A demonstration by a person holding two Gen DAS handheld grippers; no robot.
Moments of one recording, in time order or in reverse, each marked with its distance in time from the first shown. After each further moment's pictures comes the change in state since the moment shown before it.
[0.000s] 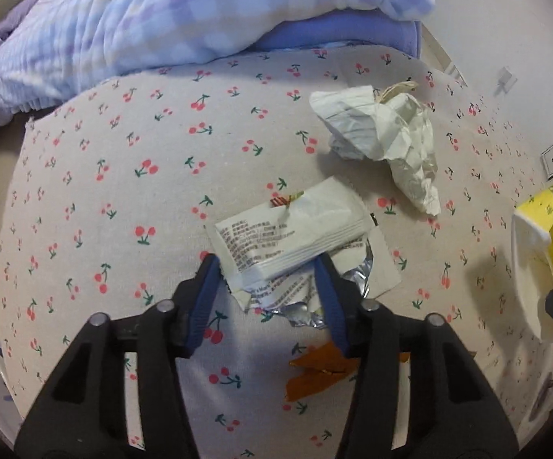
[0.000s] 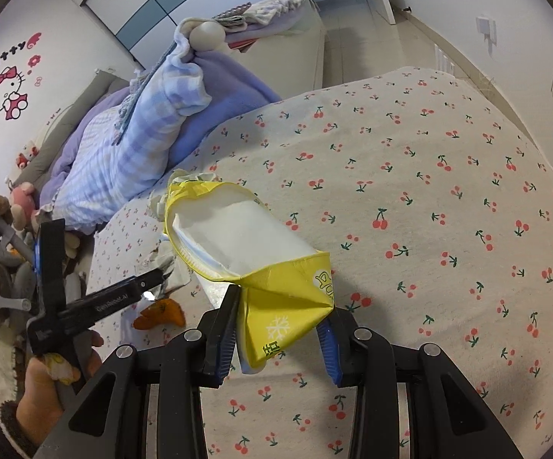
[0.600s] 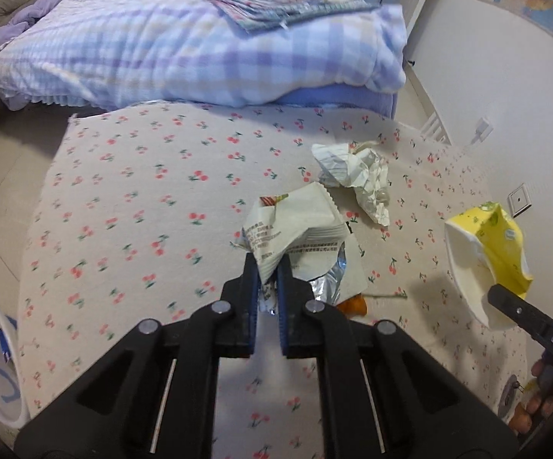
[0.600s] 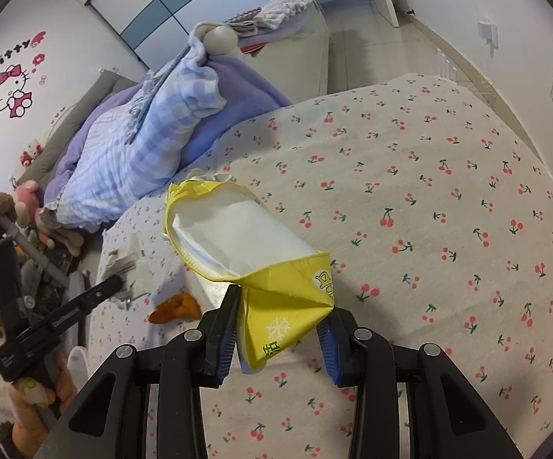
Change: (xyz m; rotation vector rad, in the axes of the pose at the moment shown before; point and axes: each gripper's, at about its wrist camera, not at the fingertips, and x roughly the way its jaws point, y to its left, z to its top) left arm -0.086 0.035 -0.031 -0.117 -0.141 -0.093; right arm -0.019 0.018 -0.006 -0.015 -0.007 0.012
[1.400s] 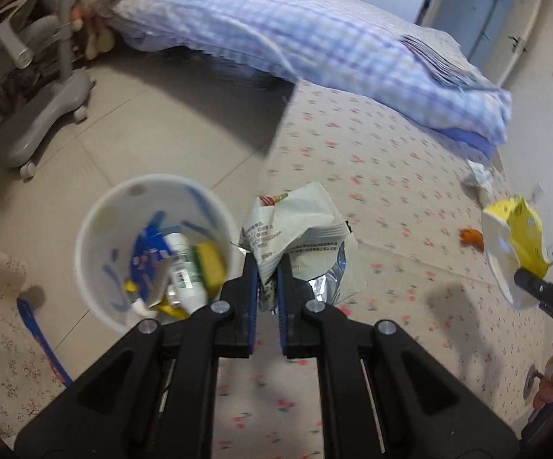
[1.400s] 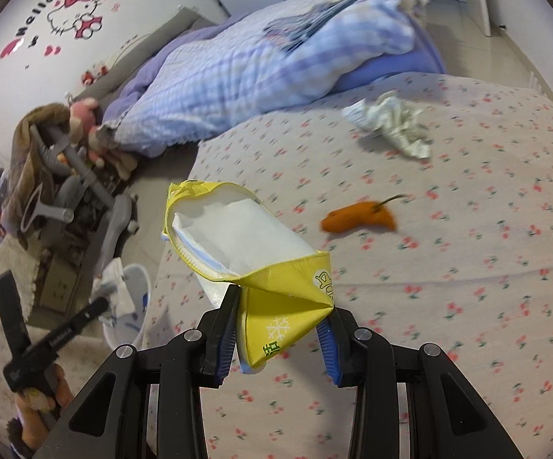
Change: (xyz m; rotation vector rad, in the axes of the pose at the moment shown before) left arm -0.122 0.213 -0.117 -0.298 -0.045 0.211; right arm 0.012 0.168 -0.083 -0.242 0.145 0.147
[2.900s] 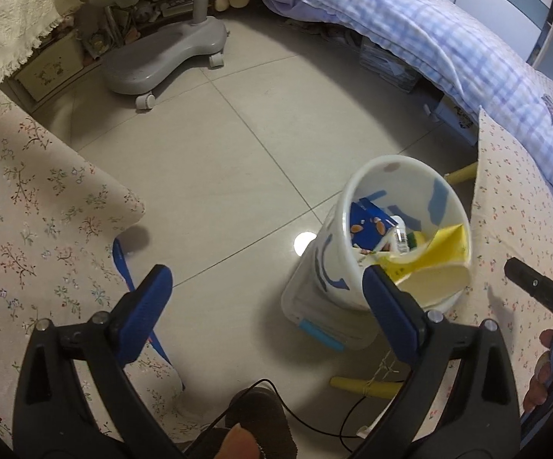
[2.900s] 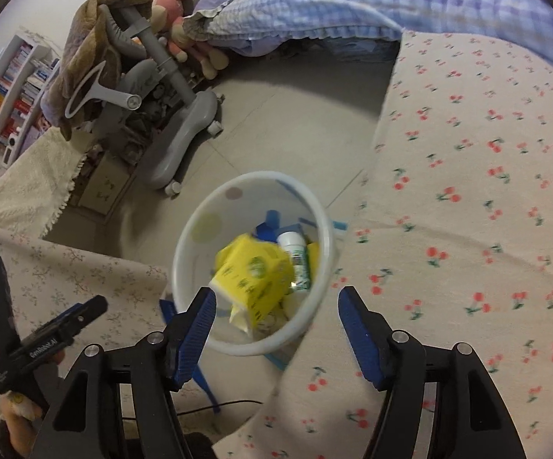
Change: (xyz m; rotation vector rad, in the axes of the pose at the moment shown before) left arm -0.023 0.188 -0.028 -0.232 0.077 0.269; right arm 0.171 0.216 -0.041 -0.268 0.260 0.203
